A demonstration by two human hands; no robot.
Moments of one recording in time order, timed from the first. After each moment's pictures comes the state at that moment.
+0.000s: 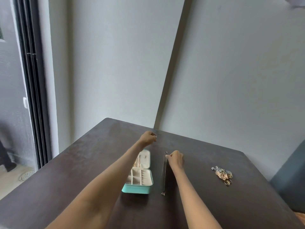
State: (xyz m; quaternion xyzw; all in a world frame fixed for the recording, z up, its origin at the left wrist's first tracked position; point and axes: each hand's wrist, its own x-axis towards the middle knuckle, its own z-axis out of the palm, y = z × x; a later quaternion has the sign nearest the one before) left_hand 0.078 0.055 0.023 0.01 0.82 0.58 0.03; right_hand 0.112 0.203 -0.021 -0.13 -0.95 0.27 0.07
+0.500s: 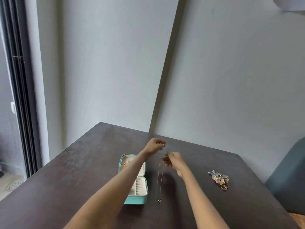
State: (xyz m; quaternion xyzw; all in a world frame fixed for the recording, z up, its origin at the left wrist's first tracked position) left_hand 0.074 0.095 0.015 0.10 0.78 0.62 0.04; right_hand 0.099 0.226 -0.006 -0.09 -0.80 0.59 -0.02
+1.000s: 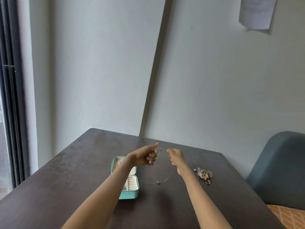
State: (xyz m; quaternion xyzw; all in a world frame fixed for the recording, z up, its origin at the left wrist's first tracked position) left_hand 0.119 0.089 0.032 0.13 0.58 0.74 0.32; right_hand 0.140 0.256 0.031 -0.07 -0.82 0.57 0.08
